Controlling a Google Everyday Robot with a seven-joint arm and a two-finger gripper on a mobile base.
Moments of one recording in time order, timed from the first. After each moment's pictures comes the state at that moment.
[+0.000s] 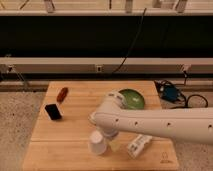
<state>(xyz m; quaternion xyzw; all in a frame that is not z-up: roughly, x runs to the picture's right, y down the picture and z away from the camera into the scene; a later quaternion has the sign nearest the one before) 0.007 0.234 0.678 -0.30 -0.11 -0.26 0.91</state>
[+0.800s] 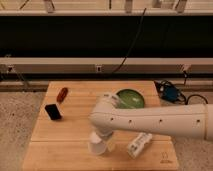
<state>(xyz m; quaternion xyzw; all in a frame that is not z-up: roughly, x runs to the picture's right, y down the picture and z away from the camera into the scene) -0.020 0.235 0.690 -0.30 -0.14 -0.28 0.90</state>
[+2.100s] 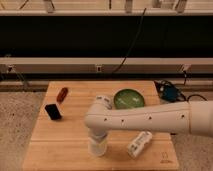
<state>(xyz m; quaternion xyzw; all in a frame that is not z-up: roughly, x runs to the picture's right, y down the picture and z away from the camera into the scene) -0.045 0.256 0.701 -0.31 -0.17 -0.31 0.88</state>
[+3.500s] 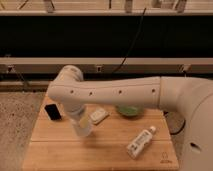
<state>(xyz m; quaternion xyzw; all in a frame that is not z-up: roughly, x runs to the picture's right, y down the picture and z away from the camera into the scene) -0.148 0.126 0.656 -0.28 -0.14 -0.39 0.86</state>
